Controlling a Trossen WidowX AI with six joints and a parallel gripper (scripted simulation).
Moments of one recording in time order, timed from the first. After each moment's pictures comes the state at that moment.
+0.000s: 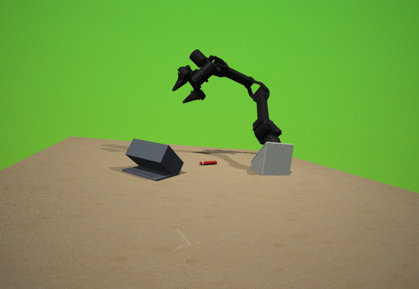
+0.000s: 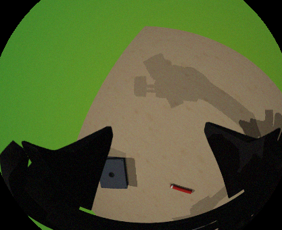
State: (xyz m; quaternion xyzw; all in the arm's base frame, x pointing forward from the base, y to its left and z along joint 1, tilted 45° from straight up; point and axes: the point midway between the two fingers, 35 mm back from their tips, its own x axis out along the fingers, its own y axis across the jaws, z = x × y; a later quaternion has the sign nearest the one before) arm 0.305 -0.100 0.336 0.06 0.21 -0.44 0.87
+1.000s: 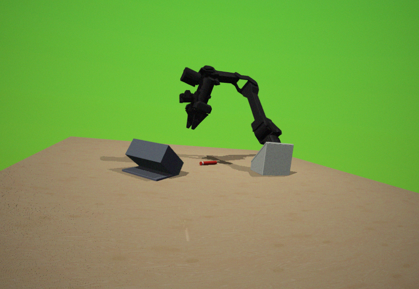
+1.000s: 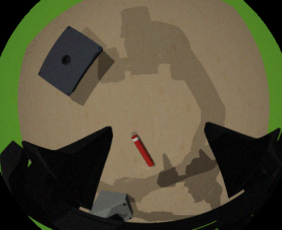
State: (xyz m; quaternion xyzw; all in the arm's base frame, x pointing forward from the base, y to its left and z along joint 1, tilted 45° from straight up) arm 0.289 -0.090 0.162 -0.23 0.57 -0.30 0.73
